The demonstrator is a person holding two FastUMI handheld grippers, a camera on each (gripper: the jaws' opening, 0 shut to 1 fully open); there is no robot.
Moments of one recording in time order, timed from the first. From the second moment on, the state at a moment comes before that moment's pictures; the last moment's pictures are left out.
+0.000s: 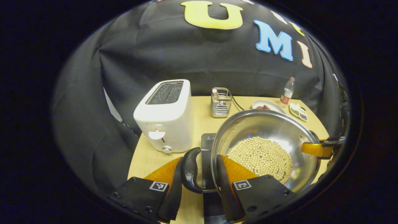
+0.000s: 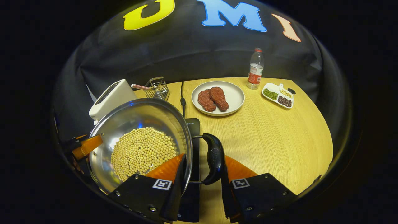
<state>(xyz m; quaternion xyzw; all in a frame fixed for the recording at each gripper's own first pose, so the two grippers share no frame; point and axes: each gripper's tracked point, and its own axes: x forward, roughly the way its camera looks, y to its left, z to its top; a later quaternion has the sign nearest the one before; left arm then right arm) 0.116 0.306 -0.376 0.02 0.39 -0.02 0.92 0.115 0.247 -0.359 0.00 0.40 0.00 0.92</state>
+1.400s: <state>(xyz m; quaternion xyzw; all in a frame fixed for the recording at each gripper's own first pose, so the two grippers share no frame) 0.128 0.315 -0.349 0.04 0.30 0.01 0.95 0.123 0.233 -0.331 -0.02 0.33 0.01 0.94</state>
